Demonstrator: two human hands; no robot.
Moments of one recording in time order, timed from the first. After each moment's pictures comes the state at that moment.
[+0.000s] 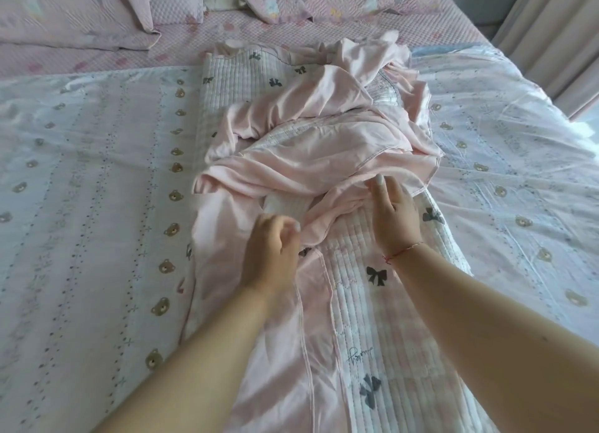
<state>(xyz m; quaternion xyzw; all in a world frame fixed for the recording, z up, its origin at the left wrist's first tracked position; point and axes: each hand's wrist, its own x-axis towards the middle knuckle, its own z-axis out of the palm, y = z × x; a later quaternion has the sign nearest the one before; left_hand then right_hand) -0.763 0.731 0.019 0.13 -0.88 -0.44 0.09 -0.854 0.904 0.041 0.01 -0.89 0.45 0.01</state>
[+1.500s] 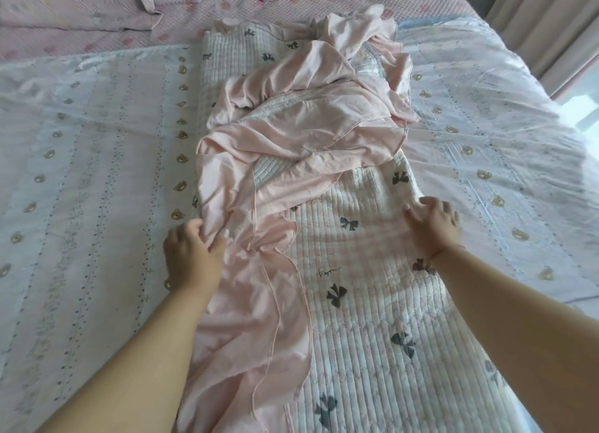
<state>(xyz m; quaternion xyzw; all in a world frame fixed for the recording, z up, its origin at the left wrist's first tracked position) -0.639 0.687 0.027 0.33 -0.92 -0.21 0.07 -0.775 1.030 0.029 -0.10 -0.96 0.25 -0.11</state>
